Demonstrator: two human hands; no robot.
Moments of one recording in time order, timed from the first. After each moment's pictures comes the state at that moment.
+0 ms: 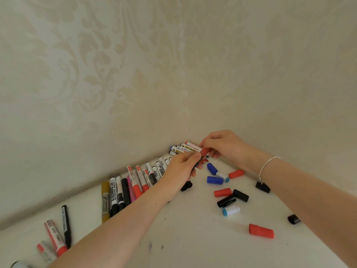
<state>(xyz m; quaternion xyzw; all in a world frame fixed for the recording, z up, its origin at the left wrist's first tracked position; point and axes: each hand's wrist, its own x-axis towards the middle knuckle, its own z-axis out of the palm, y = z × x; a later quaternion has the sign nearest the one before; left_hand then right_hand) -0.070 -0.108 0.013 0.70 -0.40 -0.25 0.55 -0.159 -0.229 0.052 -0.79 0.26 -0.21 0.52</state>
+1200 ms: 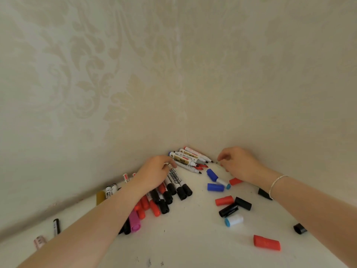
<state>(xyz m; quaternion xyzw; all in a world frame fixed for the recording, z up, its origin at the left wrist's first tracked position) 0.034 -0.111 -0.012 0.81 -0.54 -0.02 0.25 -0.173 -0.254 0.018 -0.87 0.37 -0.16 0.28</state>
